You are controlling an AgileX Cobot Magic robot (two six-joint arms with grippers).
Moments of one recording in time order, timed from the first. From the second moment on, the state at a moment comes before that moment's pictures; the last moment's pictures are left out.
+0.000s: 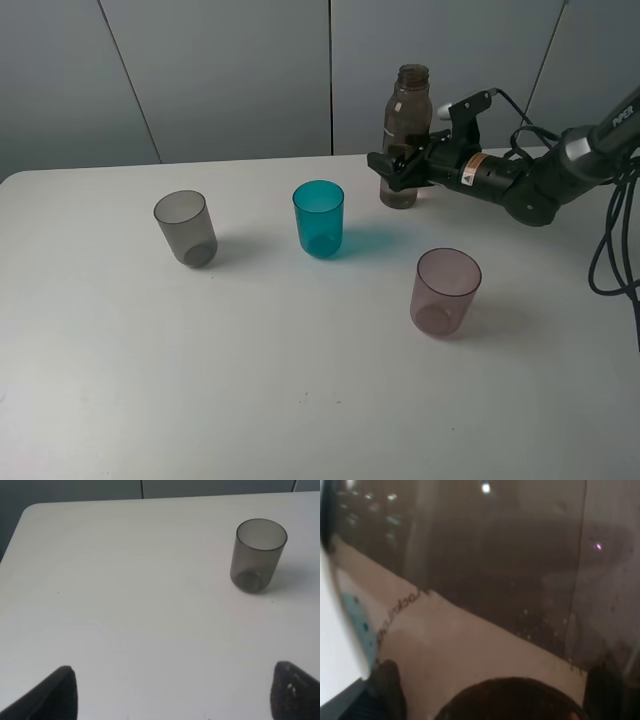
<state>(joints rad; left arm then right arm) -0.02 0.00 -0.51 0.01 1.08 -0.02 0.11 2.36 -1.16 -0.73 -1.00 0.38</state>
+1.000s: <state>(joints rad) -0.02 0.00 -0.51 0.01 1.08 -0.02 0.12 2.40 -1.17 -0.70 -1.06 0.33</state>
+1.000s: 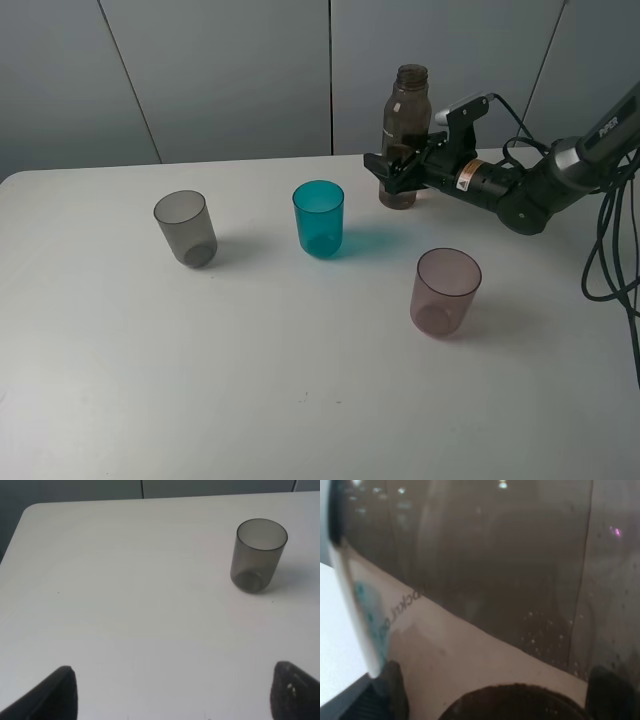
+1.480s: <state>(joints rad) -0.02 0.00 -0.51 0.01 1.08 -0.02 0.12 2.40 -1.17 -0.69 -1.06 0.31</state>
